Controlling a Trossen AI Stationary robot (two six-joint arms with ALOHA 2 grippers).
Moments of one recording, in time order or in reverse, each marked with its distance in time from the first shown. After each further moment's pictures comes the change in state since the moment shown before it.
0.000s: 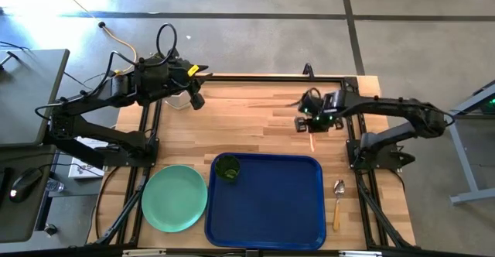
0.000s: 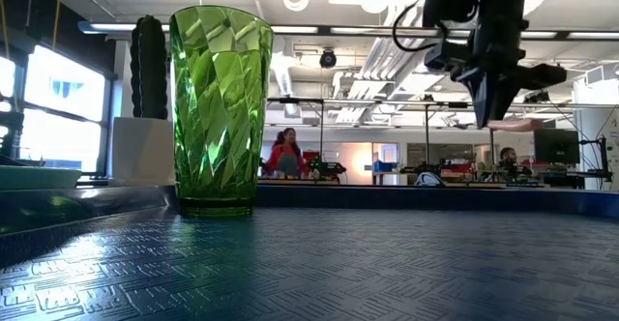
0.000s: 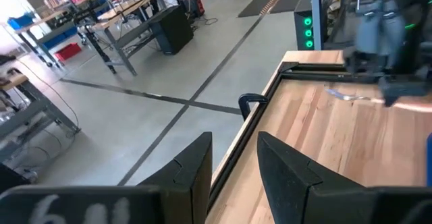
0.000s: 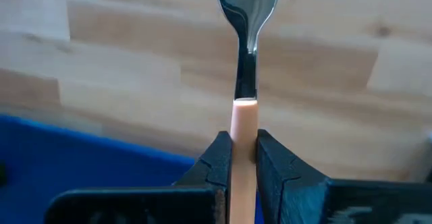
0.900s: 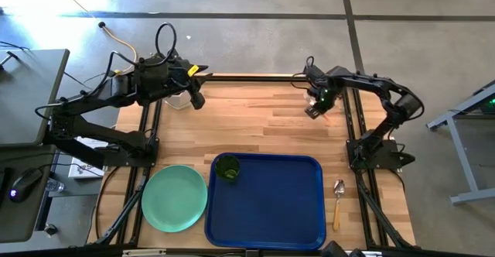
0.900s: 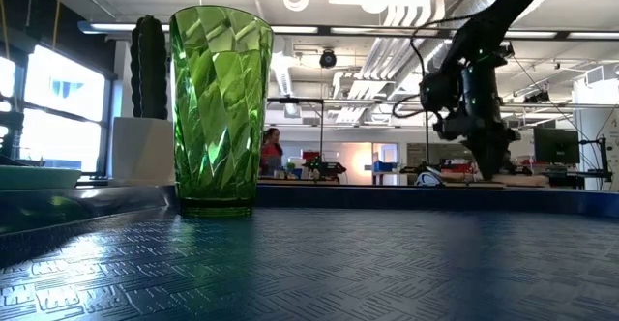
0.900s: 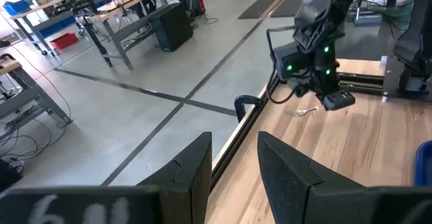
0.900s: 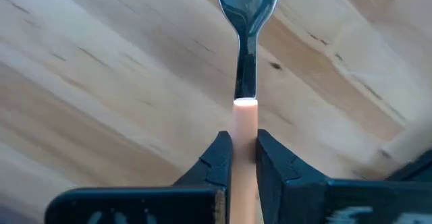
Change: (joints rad) left arm 0.000 0.000 0.000 0.000 0.000 -0.079; right arm -0.577 0.320 -0.003 0.086 -0.011 -1.108
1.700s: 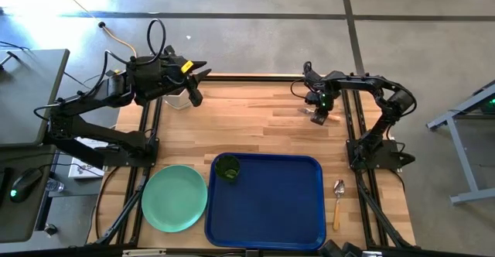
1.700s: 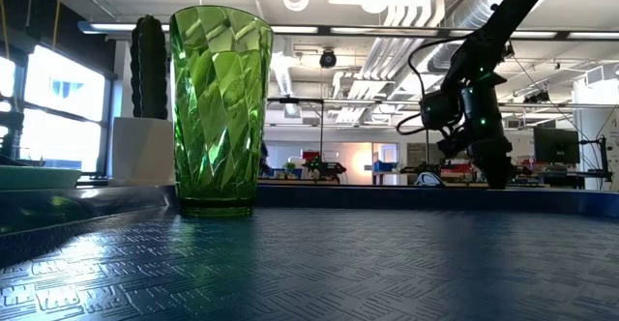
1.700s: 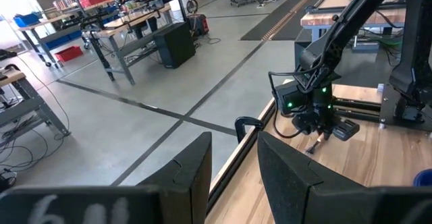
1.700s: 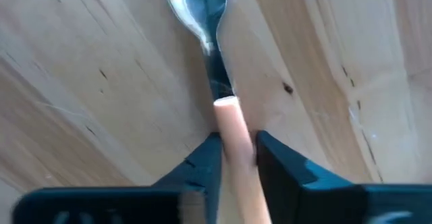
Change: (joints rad) left arm 0.000 -0.021 0.000 0.069 0.000 -0.002; right arm -0.016 0.097 -0.076 0.113 0.081 -0.405
